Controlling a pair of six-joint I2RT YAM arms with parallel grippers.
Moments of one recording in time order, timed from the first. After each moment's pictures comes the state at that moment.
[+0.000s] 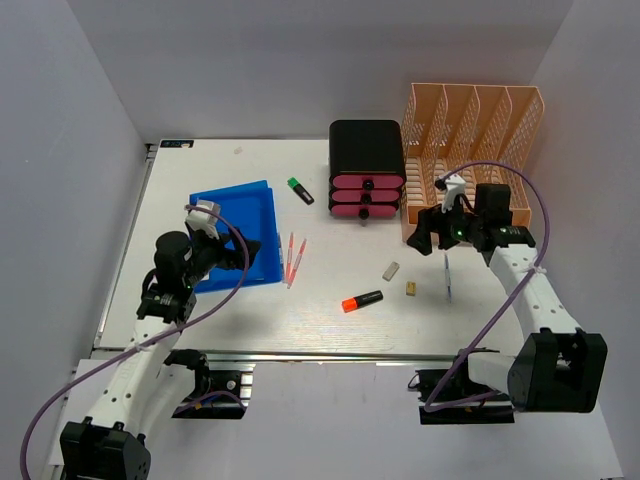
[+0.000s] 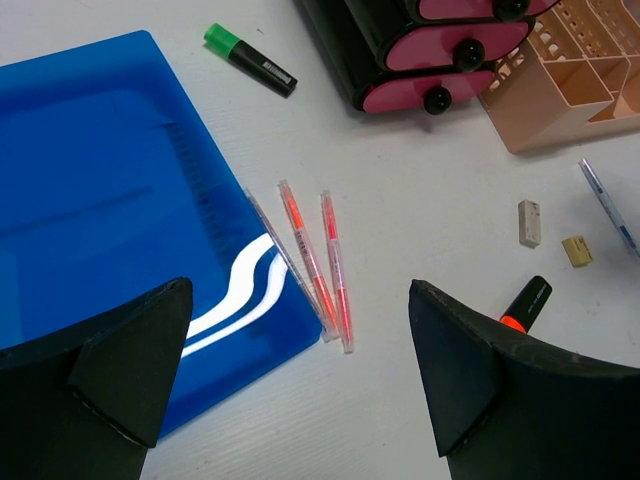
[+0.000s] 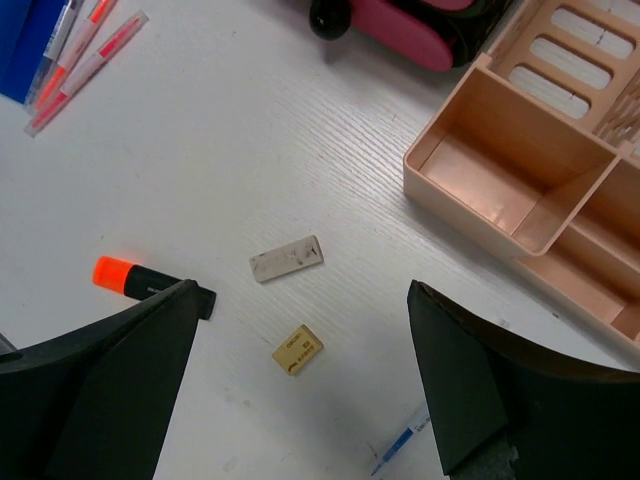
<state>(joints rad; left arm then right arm) -0.16 0.74 0.53 -0.05 0.34 -0.20 0.04 1.19 0.91 -0.48 -0.60 -0.26</state>
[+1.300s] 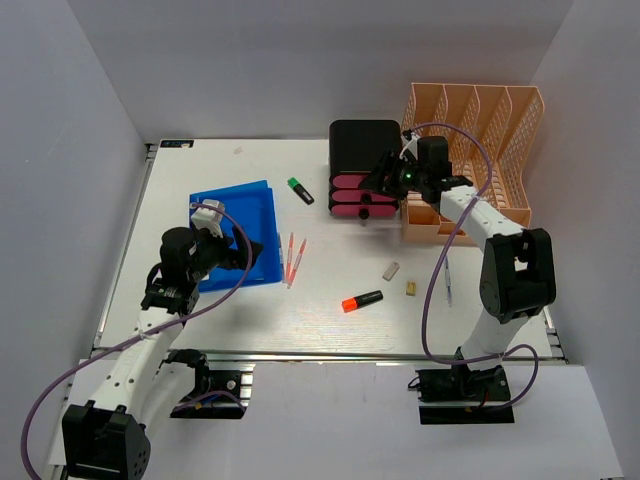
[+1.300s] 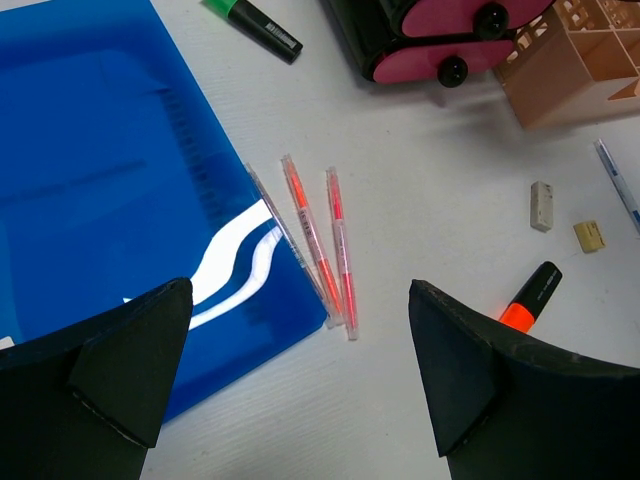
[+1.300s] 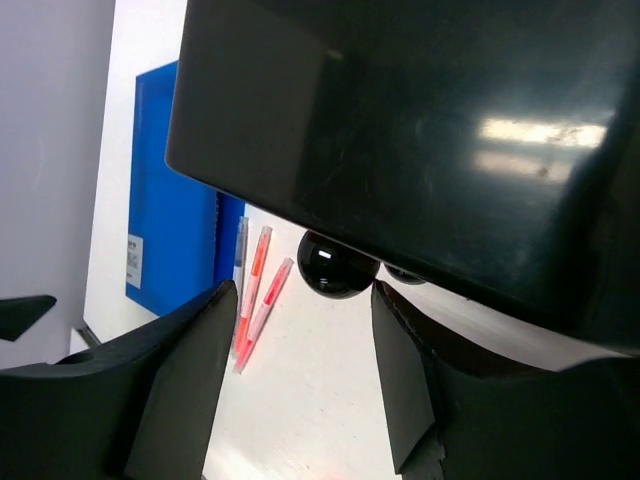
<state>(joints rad) -0.16 0.81 0.53 -0.05 0.35 -0.20 0.26 1.75 1.32 -0.13 -0.51 0.52</state>
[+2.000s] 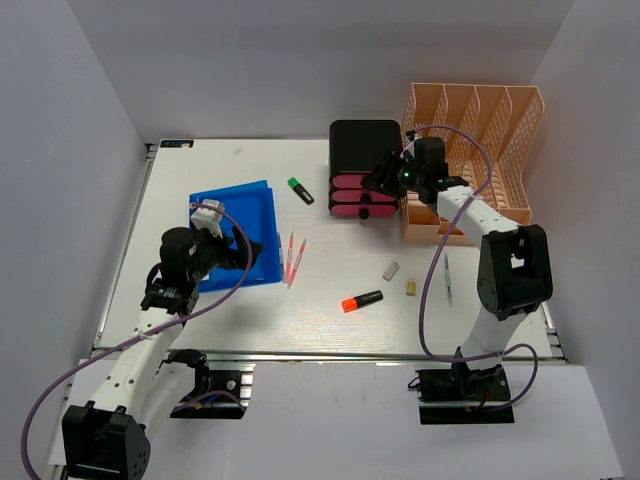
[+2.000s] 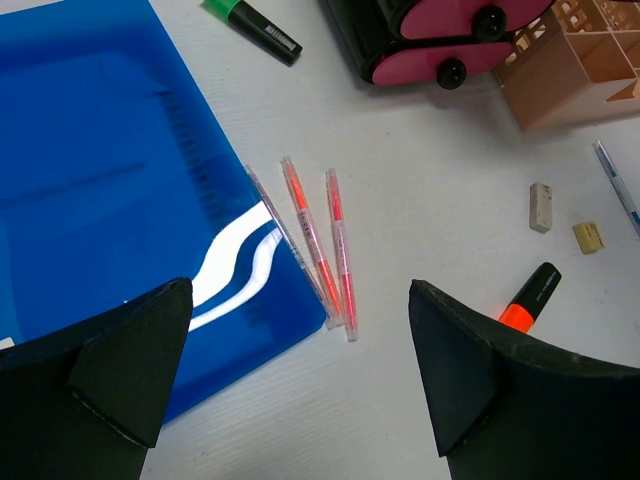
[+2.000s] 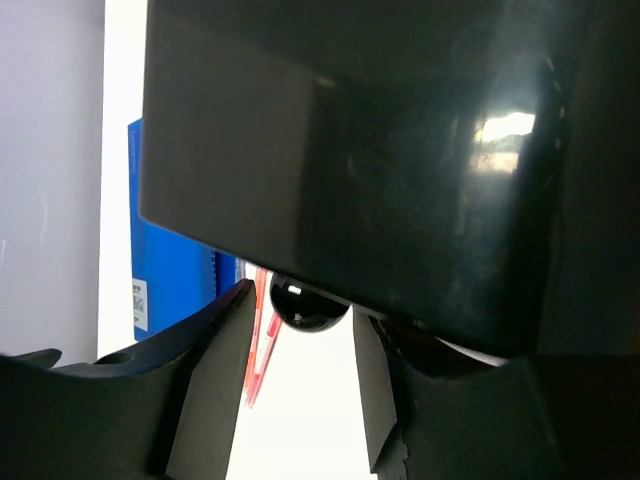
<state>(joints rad) -0.16 0.81 0.53 -0.05 0.35 -0.20 0.27 1.77 1.32 -0.10 -0.41 0.63</state>
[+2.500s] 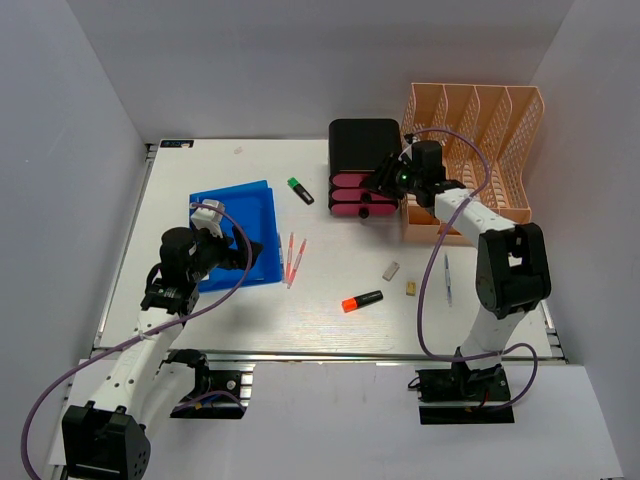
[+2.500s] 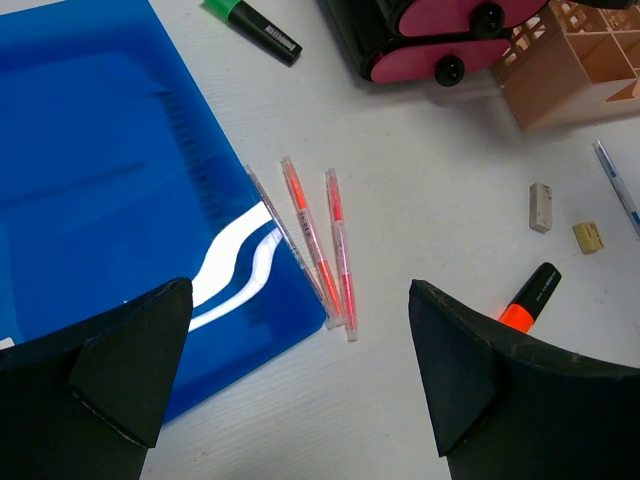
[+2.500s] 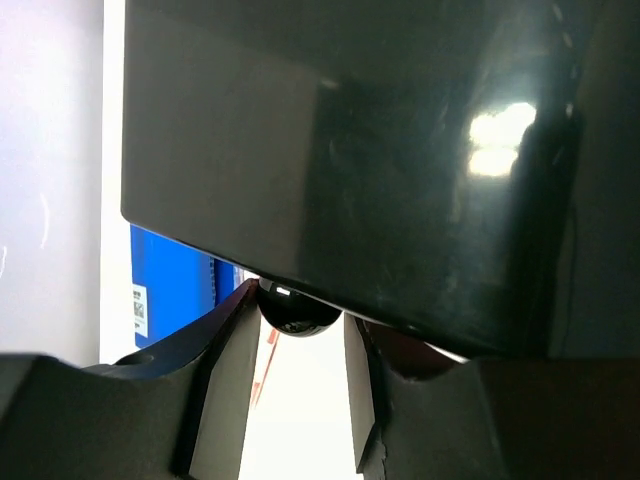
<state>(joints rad) -0.16 0.81 0.53 -0.05 0.35 -0.20 0.28 1.80 1.30 -0.05 -0.40 0.65</state>
